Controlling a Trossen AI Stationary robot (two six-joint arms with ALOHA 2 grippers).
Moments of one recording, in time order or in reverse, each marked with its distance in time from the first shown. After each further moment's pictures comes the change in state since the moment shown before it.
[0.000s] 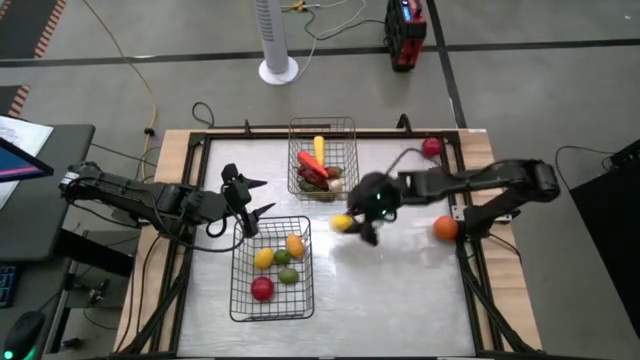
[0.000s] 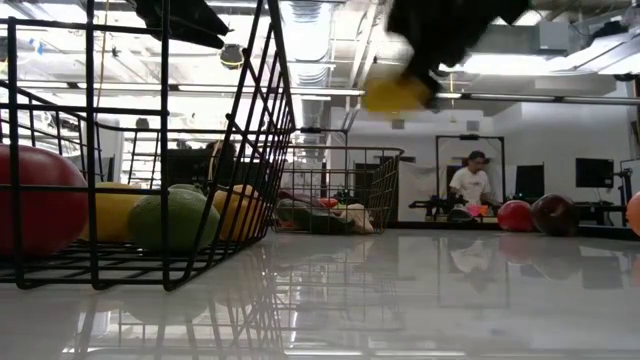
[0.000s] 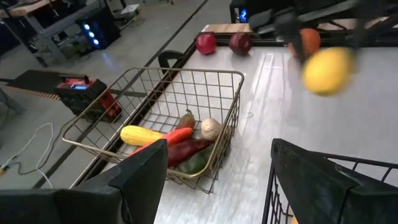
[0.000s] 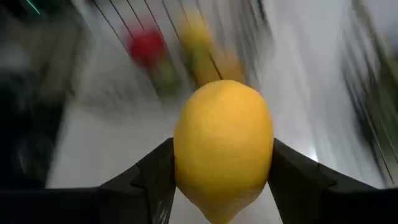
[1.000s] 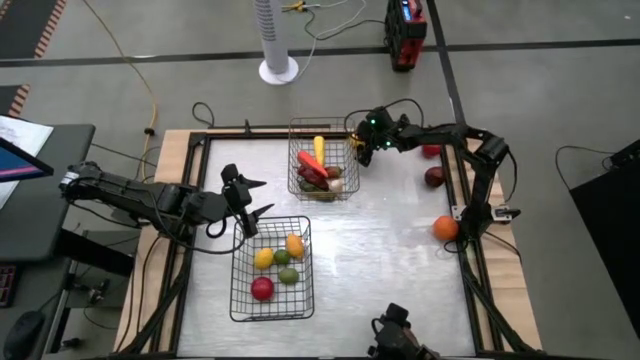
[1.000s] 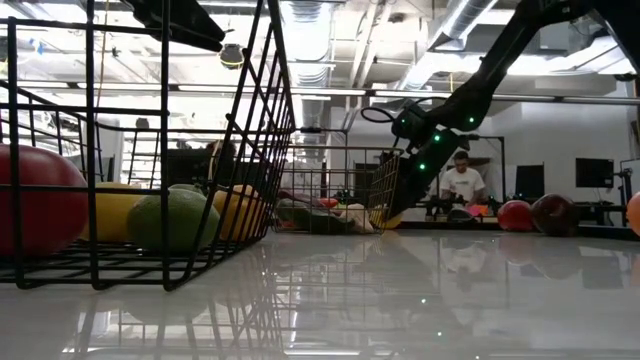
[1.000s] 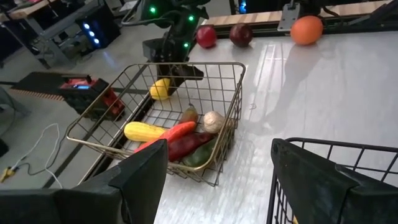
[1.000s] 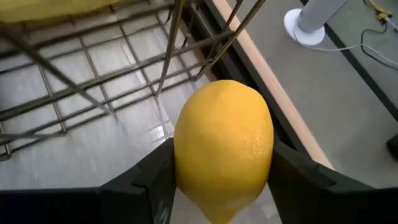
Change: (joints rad) left arm 0.000 0.000 0.000 -0.032 -0.001 0.024; right arm -0.768 0.473 0.000 0.369 0.150 -0.556
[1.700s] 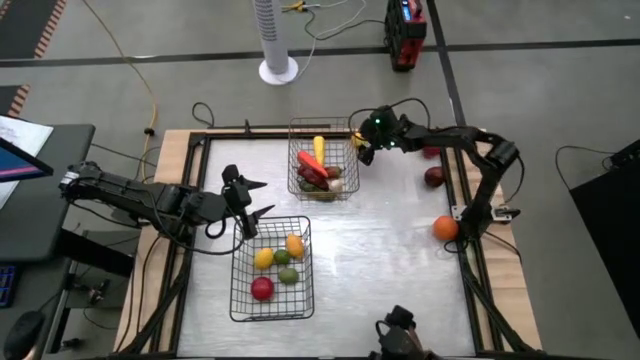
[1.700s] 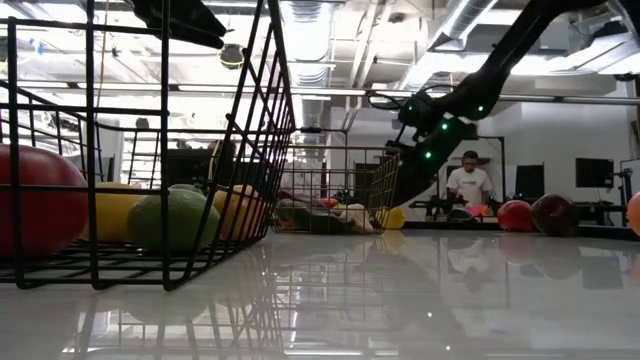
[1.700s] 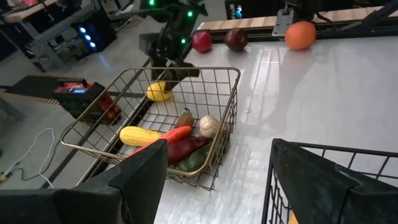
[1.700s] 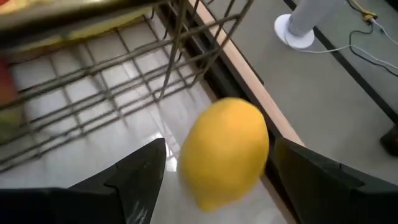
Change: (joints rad) left arm -0.005 0.000 0.000 0.020 0.011 0.008; right arm 0.008 -0.083 -0.042 -0.004 0.021 0.046
